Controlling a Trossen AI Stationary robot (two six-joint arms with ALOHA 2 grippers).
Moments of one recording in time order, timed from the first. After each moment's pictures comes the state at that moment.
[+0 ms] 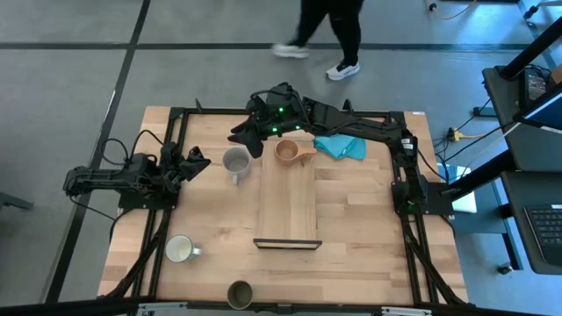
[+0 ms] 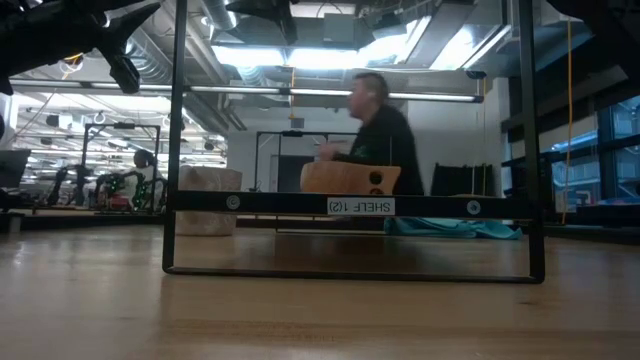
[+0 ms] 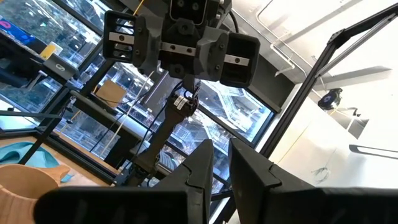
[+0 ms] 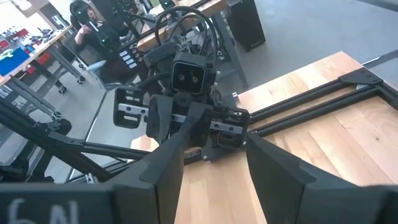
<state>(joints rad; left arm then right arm) 0.04 0.06 0.01 0.51 -0.06 -0.67 -0.19 2.06 2.13 -0.36 -0.27 0.41</state>
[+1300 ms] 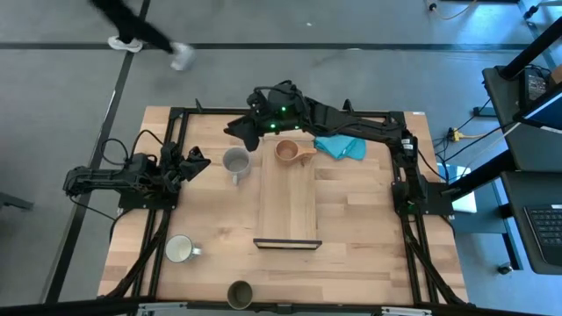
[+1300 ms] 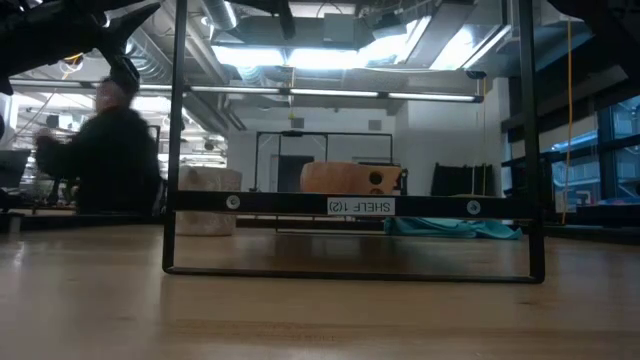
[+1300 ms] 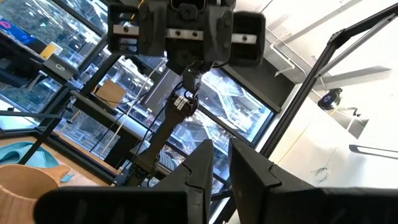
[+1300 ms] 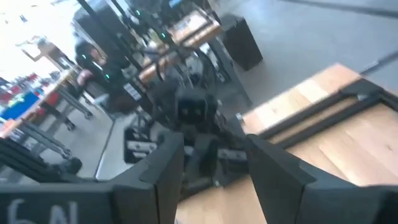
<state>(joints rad) 0.04 0.06 0.01 0.51 -0.06 -0.67 -0.18 2.06 2.13 -0.25 -0.21 0.56</state>
